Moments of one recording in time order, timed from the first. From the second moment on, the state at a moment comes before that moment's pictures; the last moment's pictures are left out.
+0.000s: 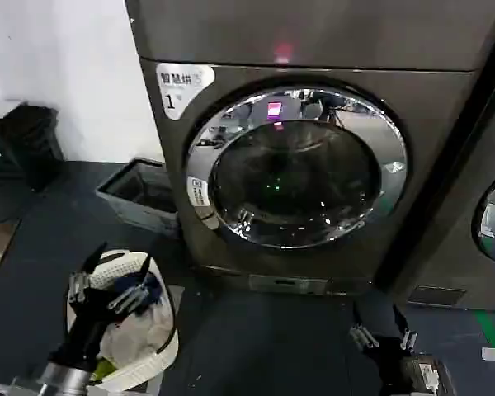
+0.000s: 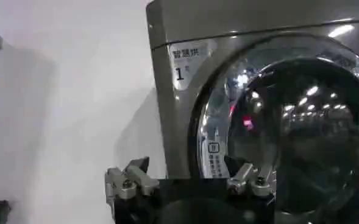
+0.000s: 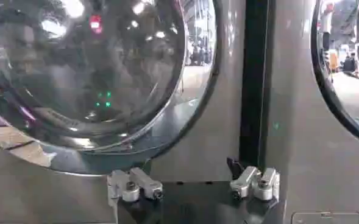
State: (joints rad) left arm 1.73 -1.46 -0.80 -2.41 -0.18 -0.03 0.27; right arm -1.78 1.58 0.67 2.18 0.09 0.02 -0.06
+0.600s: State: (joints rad) left arm 1.74 -1.46 -0.79 -2.42 -0.14 -0.01 0.27; right arm -1.55 1.19 0.70 2.17 0.32 -0.09 -0.47
